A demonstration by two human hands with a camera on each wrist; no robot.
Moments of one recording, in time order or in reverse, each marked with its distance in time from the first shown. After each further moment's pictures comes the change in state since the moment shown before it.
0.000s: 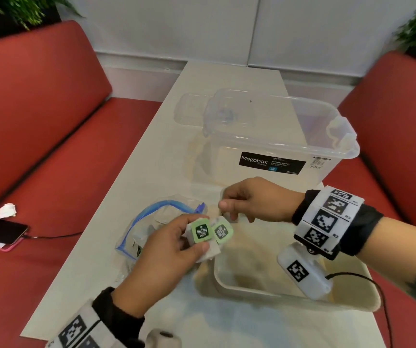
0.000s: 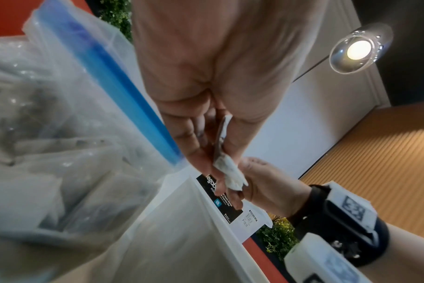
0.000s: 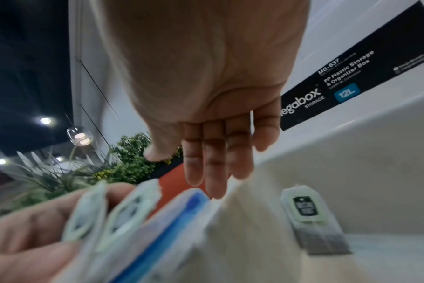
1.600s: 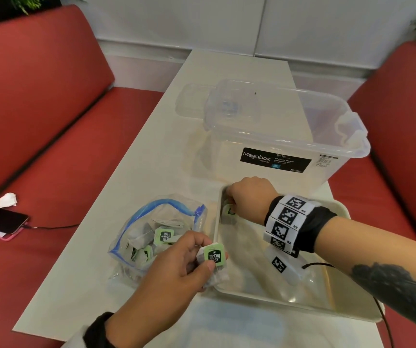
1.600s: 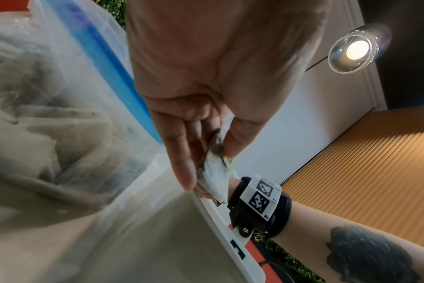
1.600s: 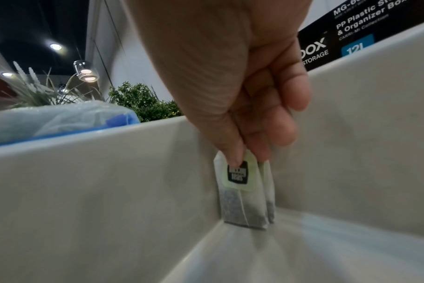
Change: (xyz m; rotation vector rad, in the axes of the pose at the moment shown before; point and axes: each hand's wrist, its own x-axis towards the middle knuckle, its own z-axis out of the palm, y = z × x) left_hand -0.021 0.004 0.022 0.023 -0.084 -0.159; right_hand 0.044 0.038 0.023 -0.753 0.102 0.137
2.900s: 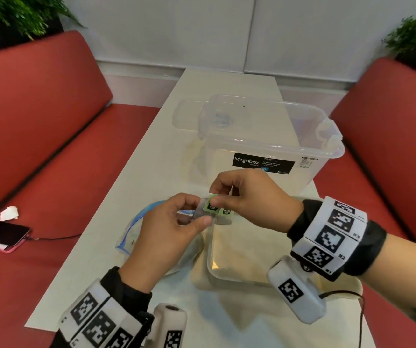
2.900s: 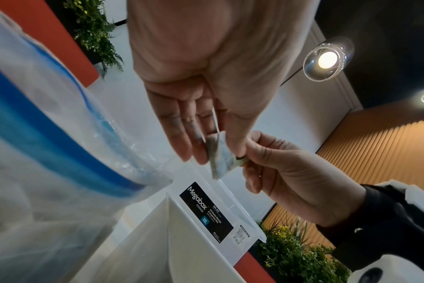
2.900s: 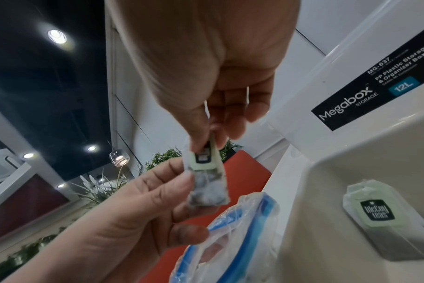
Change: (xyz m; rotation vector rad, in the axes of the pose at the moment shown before) left_hand 0.017 0.031 -0.017 0.247 0.274 0.328; right_hand -0.077 -0.026 -0.060 0.780 0.333 -0.137
